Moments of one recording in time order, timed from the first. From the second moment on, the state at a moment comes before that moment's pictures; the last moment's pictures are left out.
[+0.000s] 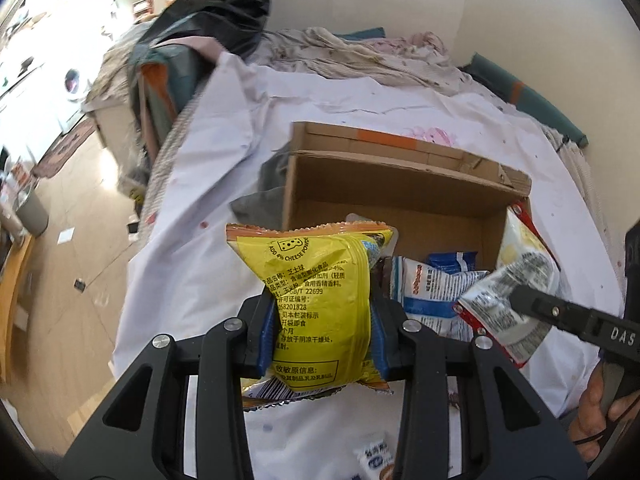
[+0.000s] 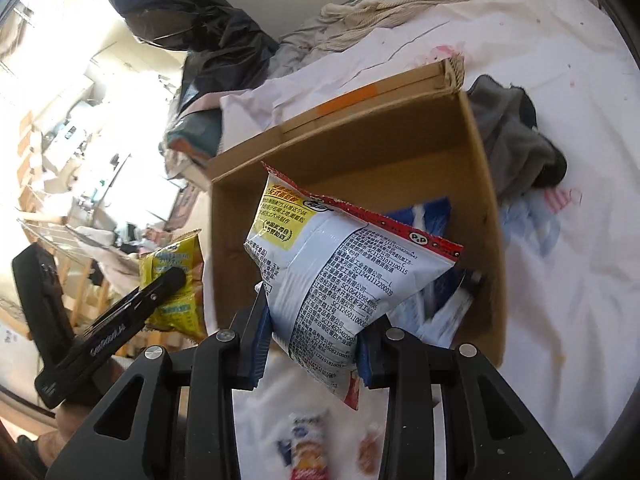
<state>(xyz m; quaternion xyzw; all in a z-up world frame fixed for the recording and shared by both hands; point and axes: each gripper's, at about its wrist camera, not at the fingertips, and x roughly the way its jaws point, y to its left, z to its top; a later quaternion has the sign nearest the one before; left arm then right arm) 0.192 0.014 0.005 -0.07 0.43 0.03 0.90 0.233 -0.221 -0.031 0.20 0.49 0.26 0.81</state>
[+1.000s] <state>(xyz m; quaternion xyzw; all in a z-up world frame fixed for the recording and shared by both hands) 0.202 0.007 -0.035 -0.07 0.41 0.03 0.91 0.234 -0.199 -0.064 0.15 0.52 0.26 0.80</state>
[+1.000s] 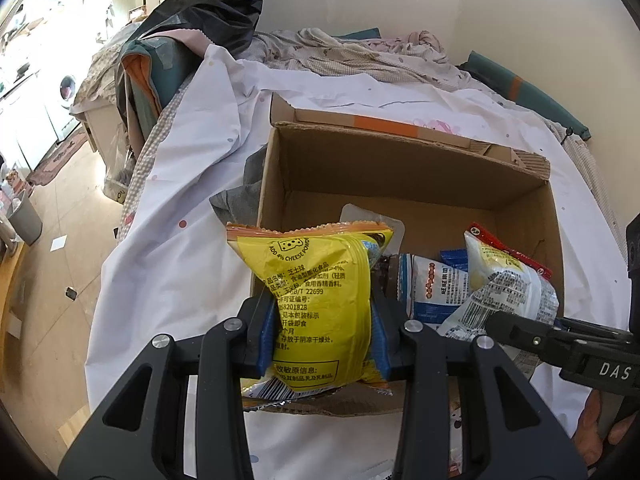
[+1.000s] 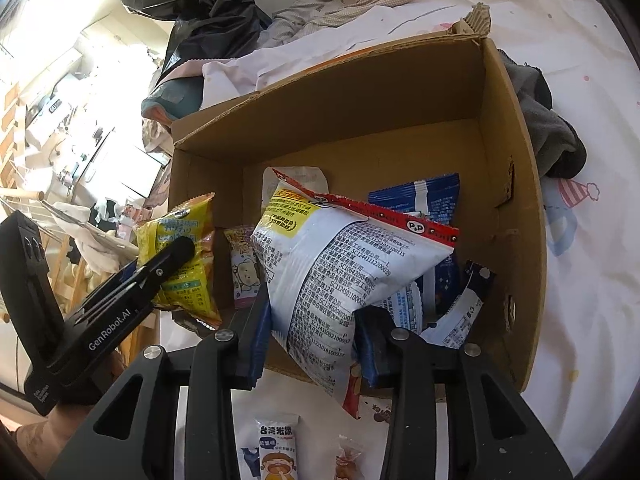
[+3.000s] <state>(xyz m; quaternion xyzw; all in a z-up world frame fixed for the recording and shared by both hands) 0.080 0.025 -0.094 -0.19 0.58 0.06 0.79 0.139 -0.272 -0.106 0.23 0.61 0.11 0.75</state>
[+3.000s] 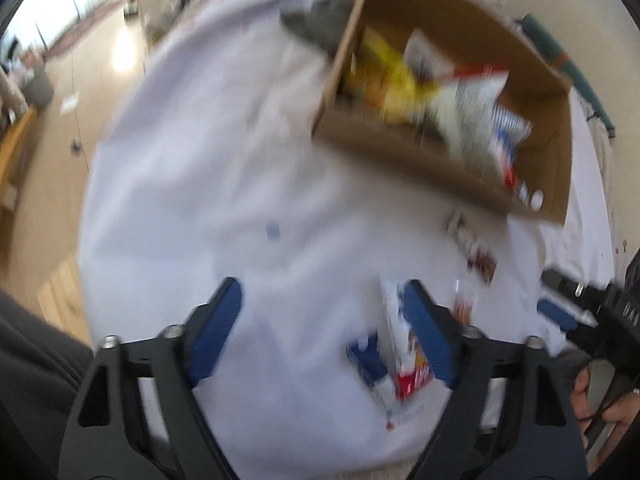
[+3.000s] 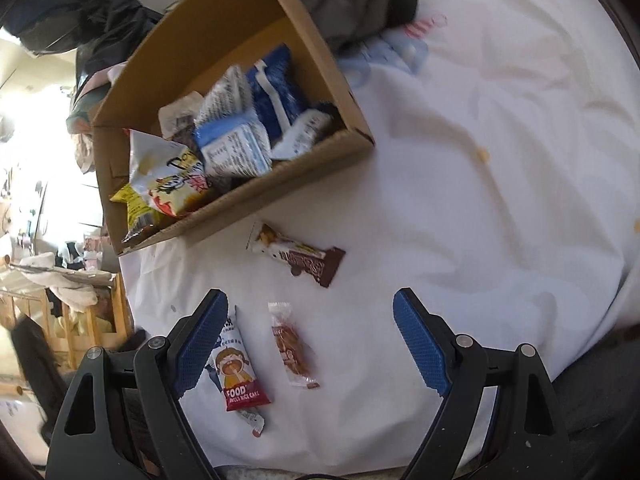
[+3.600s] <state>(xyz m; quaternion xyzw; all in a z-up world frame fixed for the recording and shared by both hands) 0.051 -0.028 -0.136 -0.23 0.66 0.04 0.71 0.143 -0.261 -0.107 0.22 0.62 0.12 0.74</state>
